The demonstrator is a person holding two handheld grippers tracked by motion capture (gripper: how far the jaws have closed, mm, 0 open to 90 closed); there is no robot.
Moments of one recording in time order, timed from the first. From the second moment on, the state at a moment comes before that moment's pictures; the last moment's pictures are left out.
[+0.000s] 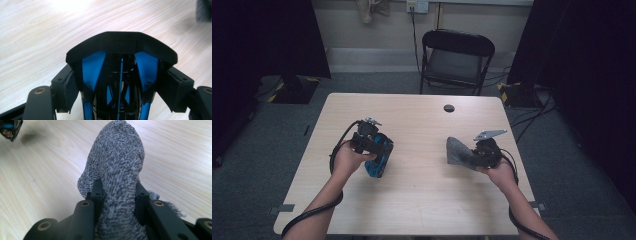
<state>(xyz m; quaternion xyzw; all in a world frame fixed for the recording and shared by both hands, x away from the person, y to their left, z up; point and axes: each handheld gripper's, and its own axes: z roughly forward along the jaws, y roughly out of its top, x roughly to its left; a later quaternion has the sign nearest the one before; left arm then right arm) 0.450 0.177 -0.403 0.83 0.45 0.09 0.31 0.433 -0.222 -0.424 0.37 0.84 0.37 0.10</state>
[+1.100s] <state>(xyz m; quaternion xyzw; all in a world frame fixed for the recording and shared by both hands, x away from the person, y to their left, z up) 0.475 0.177 -0.445 0.84 0.47 0.08 0.26 0.445 -0.271 -0.454 0.46 0.81 0.34 0.14</state>
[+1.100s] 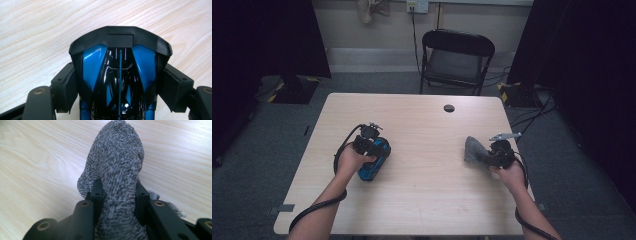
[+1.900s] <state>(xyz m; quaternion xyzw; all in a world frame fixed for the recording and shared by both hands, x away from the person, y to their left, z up) 0.489 0.169 -0.472 0.84 0.48 0.07 0.23 0.461 -0.261 -0.471 0.46 0.81 0.33 0.15</state>
